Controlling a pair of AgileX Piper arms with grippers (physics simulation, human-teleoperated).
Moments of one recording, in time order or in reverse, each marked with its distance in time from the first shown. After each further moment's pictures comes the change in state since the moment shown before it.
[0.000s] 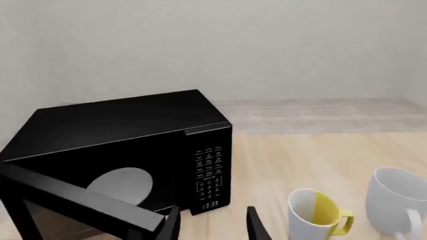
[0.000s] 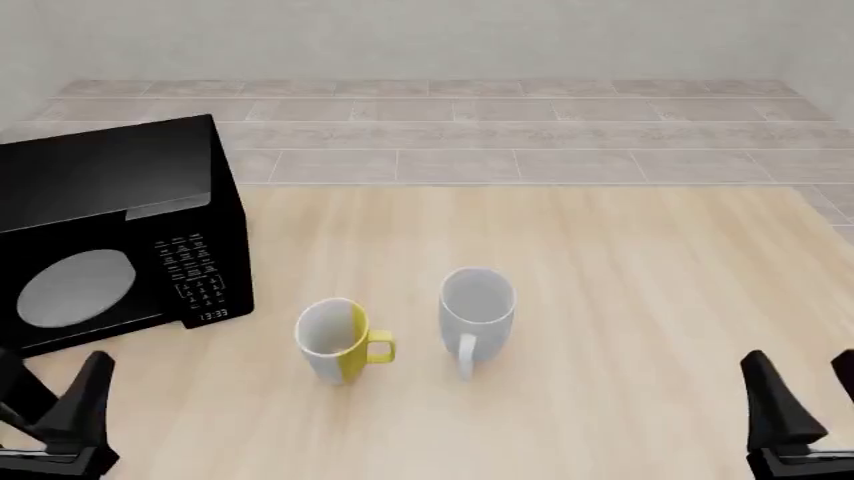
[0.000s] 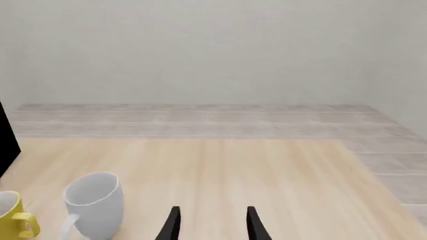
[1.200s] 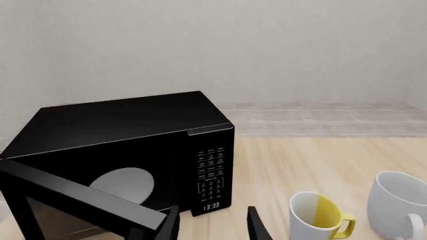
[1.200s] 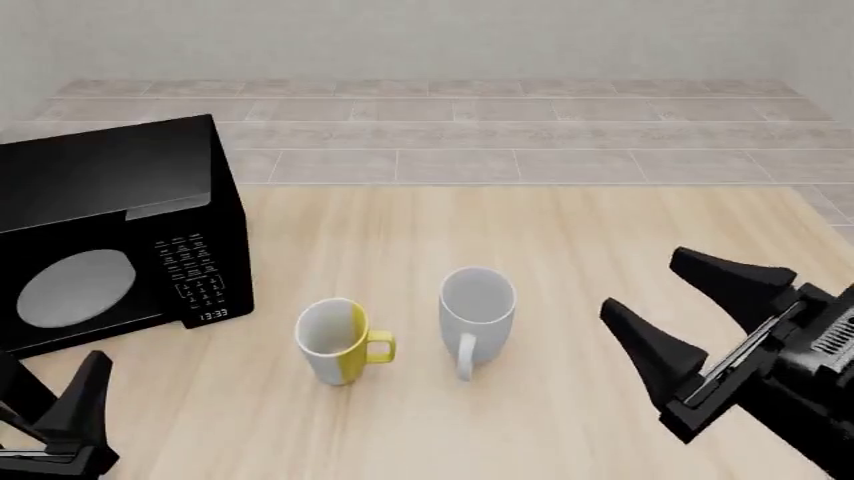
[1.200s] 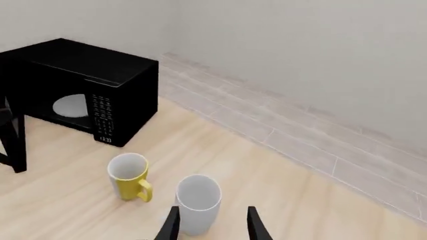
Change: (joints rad) left arm 0.013 -0.008 0.010 -0.014 -0.013; right arm 0.560 0.539 -0.357 -0.043 -0.154
